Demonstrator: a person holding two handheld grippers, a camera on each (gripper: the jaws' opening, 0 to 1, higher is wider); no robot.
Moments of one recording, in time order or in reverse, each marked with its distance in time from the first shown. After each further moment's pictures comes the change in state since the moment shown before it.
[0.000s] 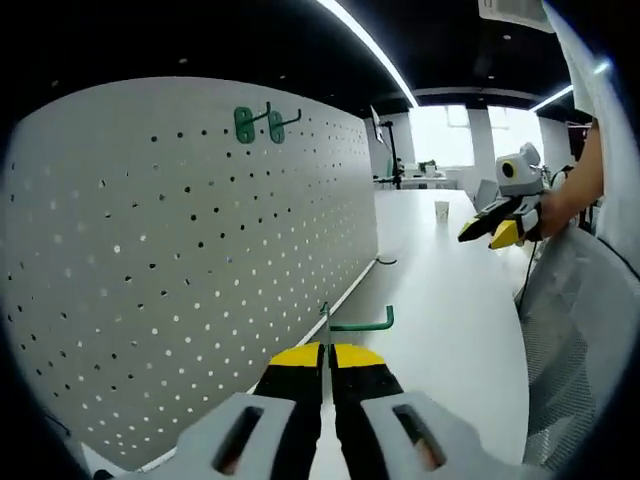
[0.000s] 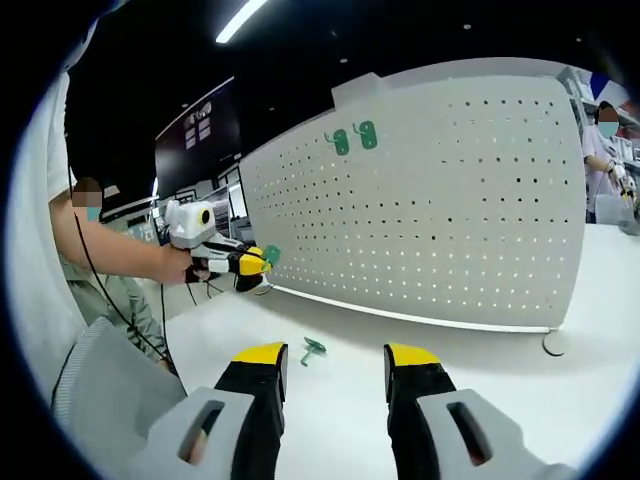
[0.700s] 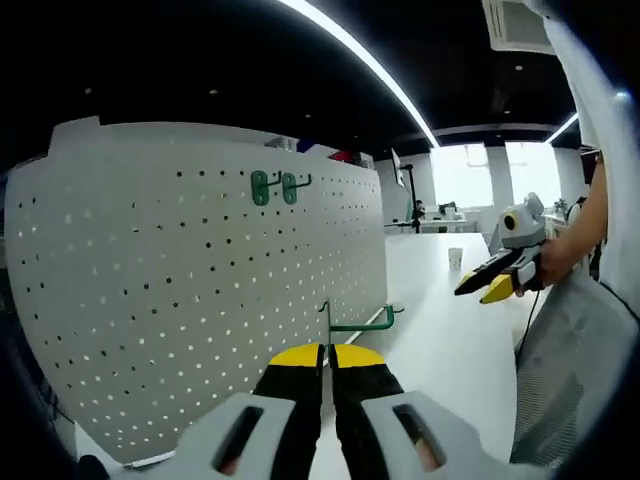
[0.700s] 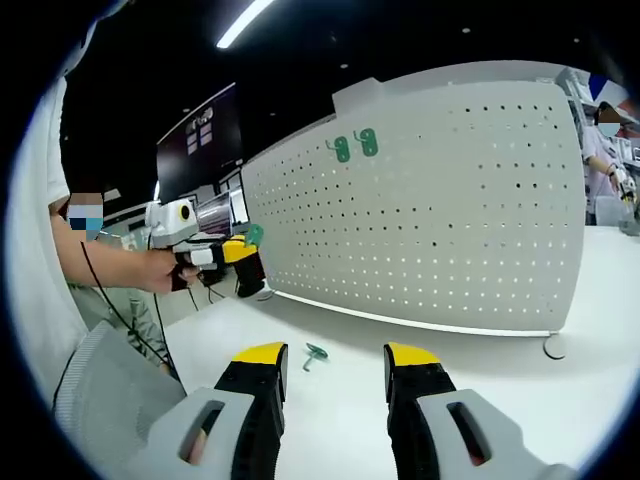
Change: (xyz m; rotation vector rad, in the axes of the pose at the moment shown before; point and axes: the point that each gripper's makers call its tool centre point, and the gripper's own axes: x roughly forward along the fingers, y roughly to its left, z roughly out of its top) left arm -0.025 -0.011 0.042 -0.058 -0.182 0.096; right arm -0.001 0.002 0.006 0.004 -0.025 0.006
